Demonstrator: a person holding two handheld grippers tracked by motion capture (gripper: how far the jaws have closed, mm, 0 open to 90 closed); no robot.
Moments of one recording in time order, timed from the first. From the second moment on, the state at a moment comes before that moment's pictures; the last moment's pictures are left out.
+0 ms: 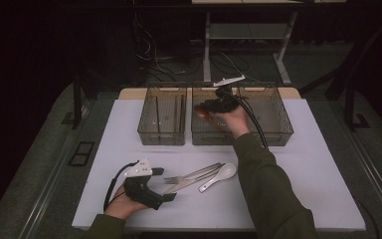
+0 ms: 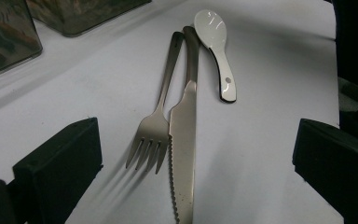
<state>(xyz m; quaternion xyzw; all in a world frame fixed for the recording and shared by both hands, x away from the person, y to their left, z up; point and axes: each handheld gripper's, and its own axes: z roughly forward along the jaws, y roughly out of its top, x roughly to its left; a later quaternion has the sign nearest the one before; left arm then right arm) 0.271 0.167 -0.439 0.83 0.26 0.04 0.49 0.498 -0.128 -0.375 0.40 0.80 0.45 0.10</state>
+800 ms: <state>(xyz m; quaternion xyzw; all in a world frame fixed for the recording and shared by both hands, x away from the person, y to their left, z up) 0.271 0.167 -0.440 0.83 0.26 0.04 0.48 0.452 -0.164 -0.358 0.36 0.81 0.45 0.09</state>
